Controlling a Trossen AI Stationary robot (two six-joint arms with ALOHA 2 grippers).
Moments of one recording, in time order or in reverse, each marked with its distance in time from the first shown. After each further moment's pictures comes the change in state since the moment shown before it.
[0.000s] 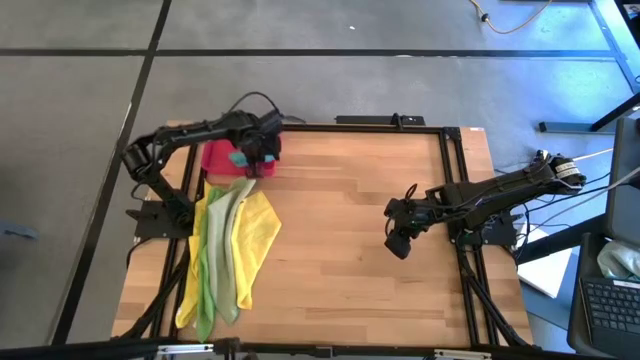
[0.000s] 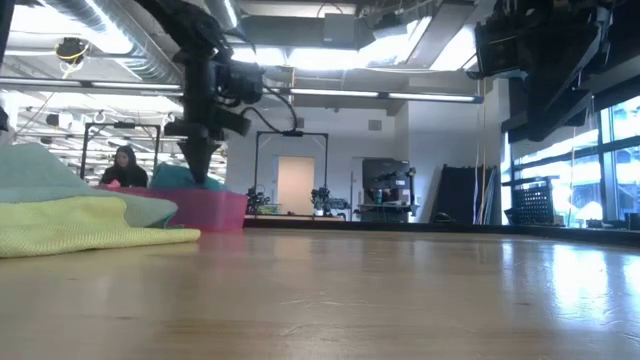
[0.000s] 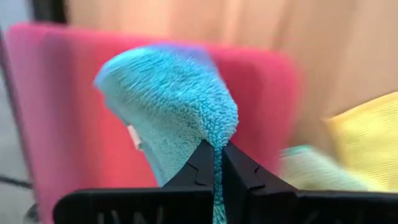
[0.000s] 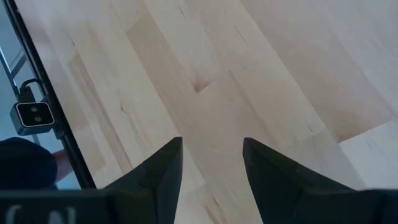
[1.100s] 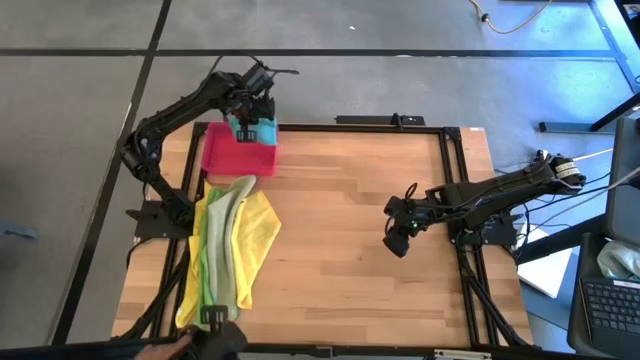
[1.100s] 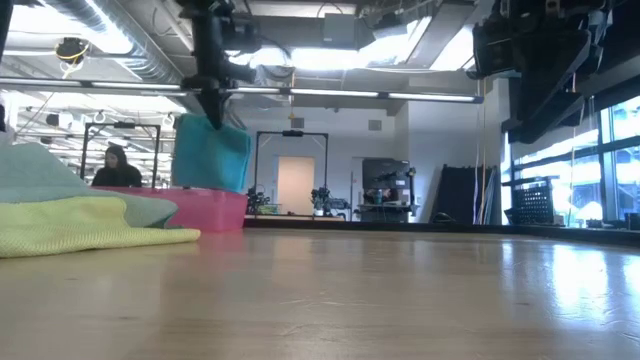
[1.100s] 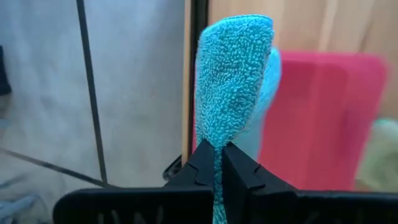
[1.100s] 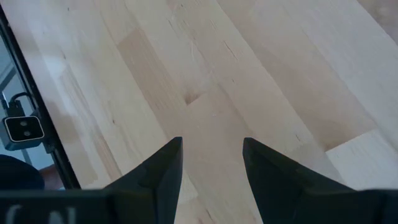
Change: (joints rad) left arm 0.170 0.007 0.411 -0.210 -0.092 0.262; right arm 0.000 0.000 0.000 0.002 0.056 0.008
